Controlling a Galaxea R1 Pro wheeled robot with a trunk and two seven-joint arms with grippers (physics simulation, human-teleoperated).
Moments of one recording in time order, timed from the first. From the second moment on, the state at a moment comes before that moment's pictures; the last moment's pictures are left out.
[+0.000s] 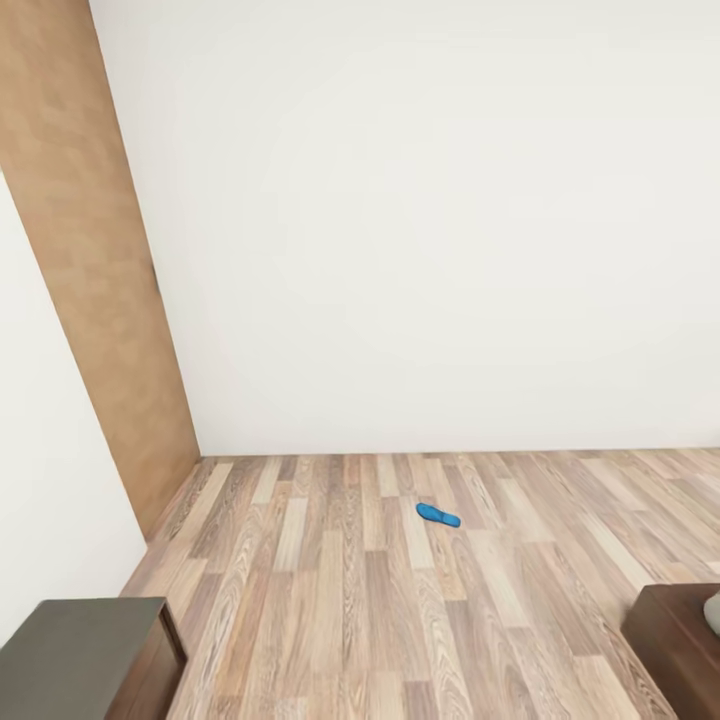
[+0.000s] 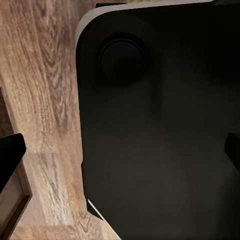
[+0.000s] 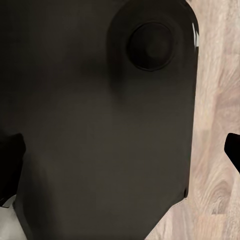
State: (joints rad) left arm -0.01 0.01 -0.01 0.00 -0.01 -0.05 0.00; right arm -0.01 0.02 -0.05 0.00 -0.01 0.00 0.01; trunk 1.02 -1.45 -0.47
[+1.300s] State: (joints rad) left arm -0.01 0.01 -0.01 -0.01 -0.01 -0.05 0.00; right arm -0.01 0.02 -0.05 0.00 -0.01 0.00 0.01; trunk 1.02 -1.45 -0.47
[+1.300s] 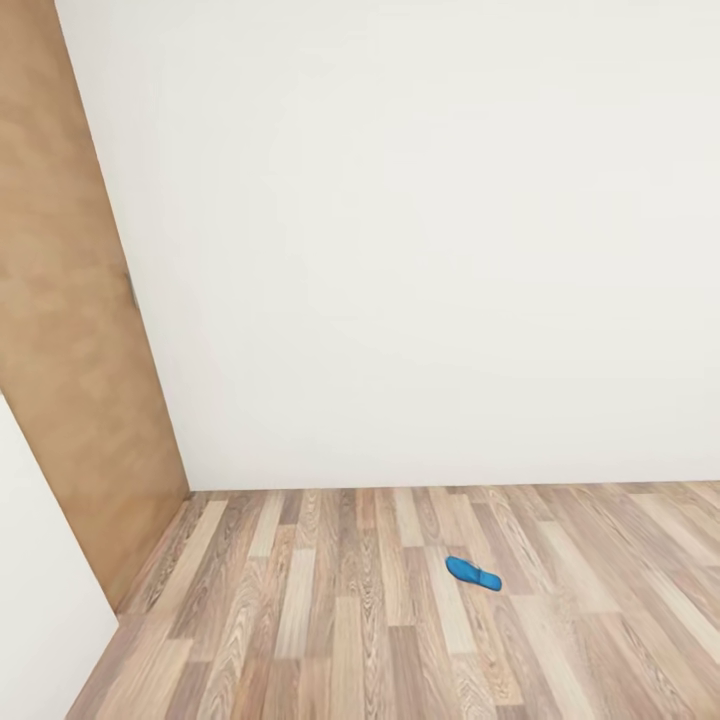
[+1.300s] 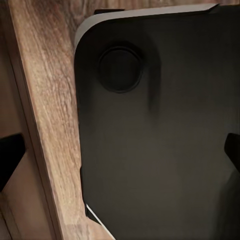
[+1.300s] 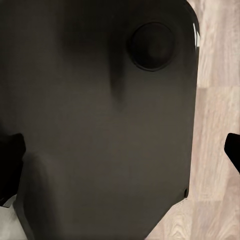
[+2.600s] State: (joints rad) left arm -0.01 0.01 -0.01 -0.01 -0.01 -0.05 0.00; right arm -0.01 0.03 -0.05 0.00 -0.01 0.00 0.01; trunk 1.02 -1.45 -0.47
